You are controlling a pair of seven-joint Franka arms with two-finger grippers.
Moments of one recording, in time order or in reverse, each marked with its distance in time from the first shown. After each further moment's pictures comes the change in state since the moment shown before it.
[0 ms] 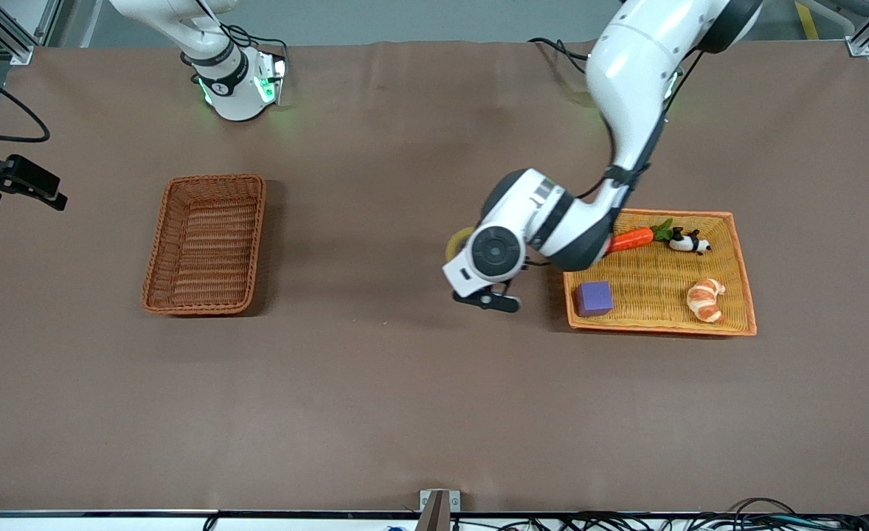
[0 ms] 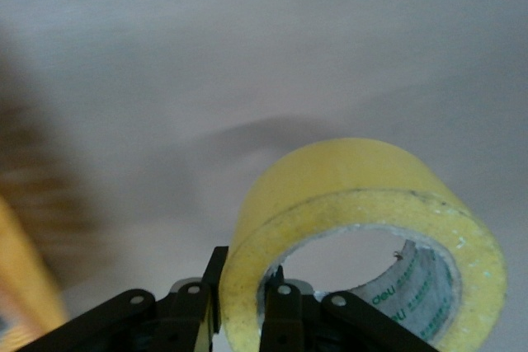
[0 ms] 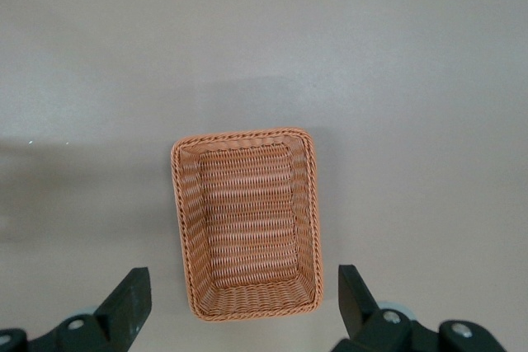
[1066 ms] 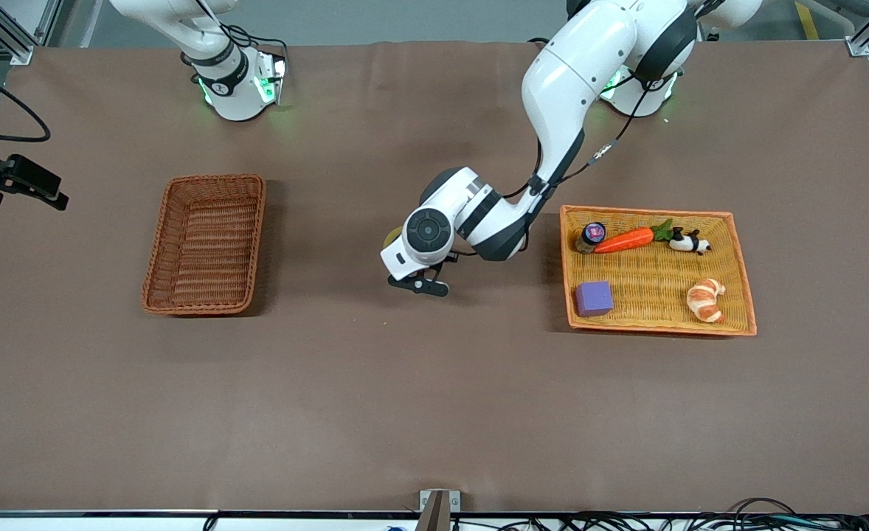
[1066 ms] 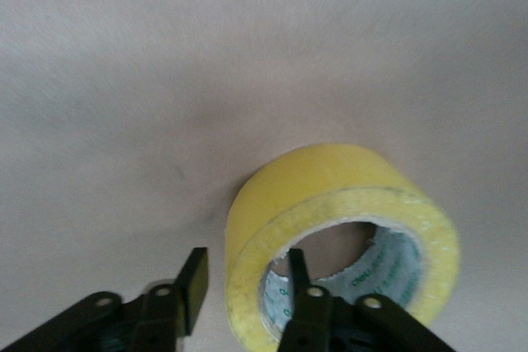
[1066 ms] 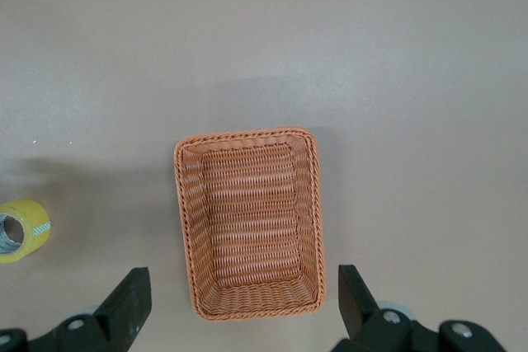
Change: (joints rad) left arm -0.145 0.149 0.013 0.112 -0.055 0.180 -0.069; right arm 0.000 0.000 0.001 0.000 0.008 -0.001 0.000
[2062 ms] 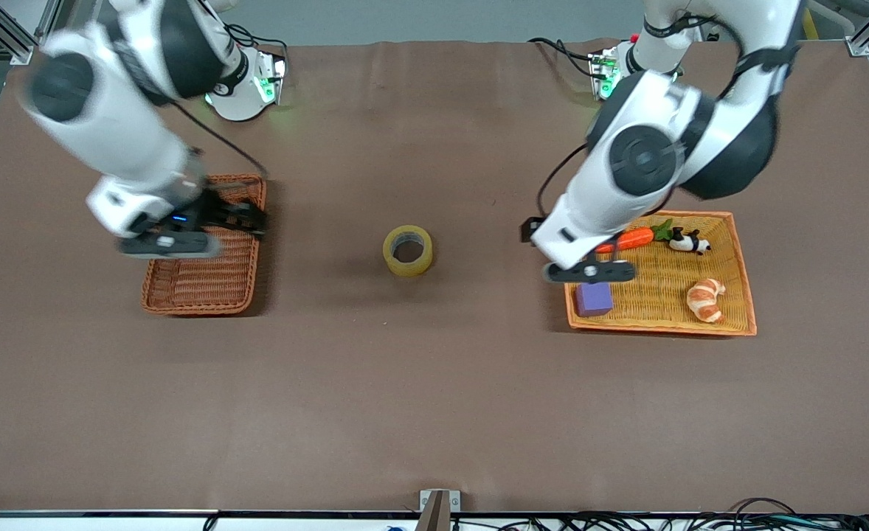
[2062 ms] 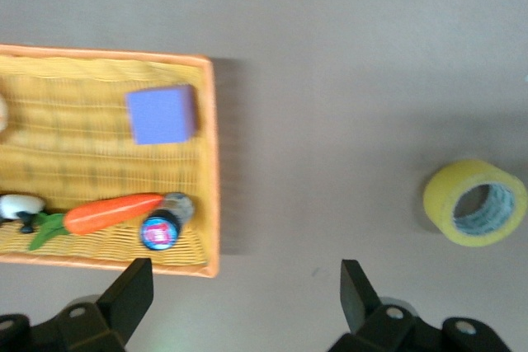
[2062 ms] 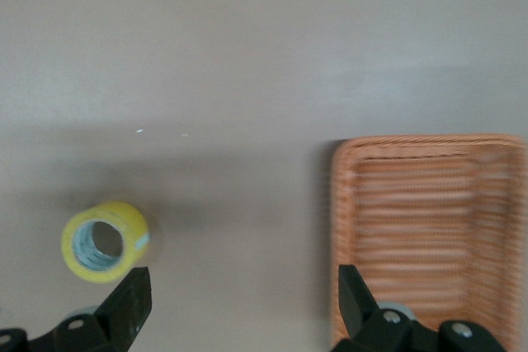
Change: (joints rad) left arm 0.341 -0.621 0.014 -0.307 0.100 -0.307 0.011; right arm 0.052 0.104 0.393 -0.289 0.011 0.417 0.367
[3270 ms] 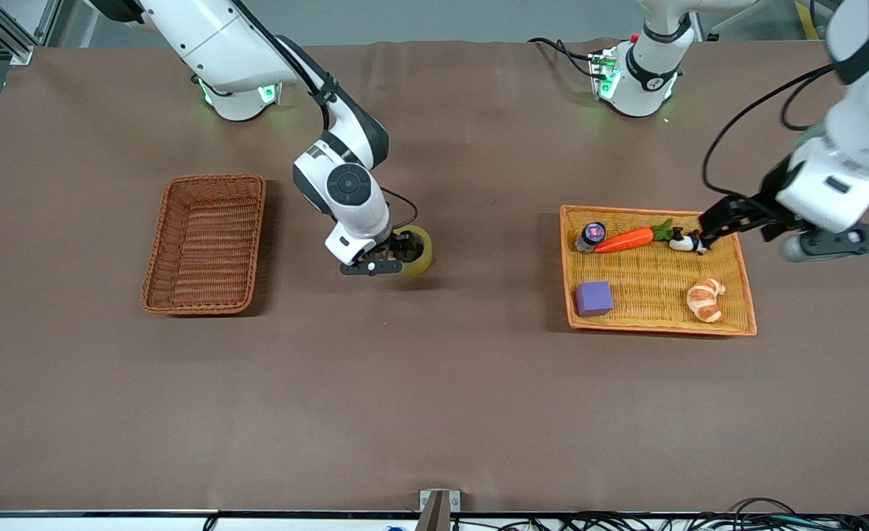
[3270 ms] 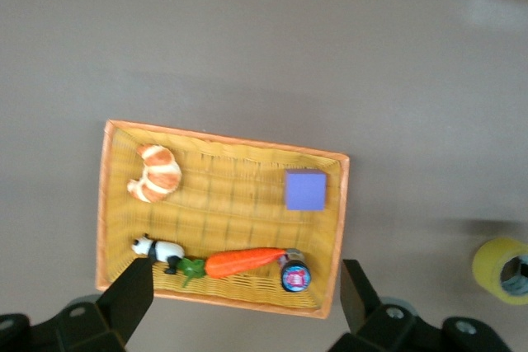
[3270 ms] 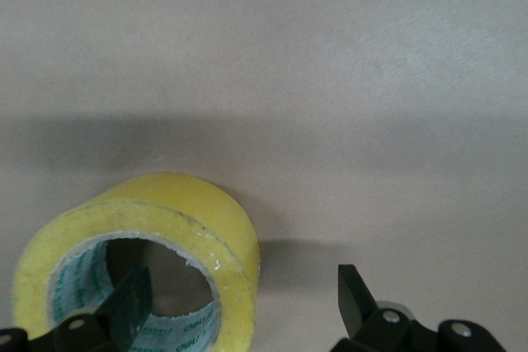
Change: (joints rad) left arm 0.342 -0.230 0.001 -0.024 0.003 0.006 0.288; right arm 0.274 0.465 0.042 -0.082 -0.161 0.474 0.363
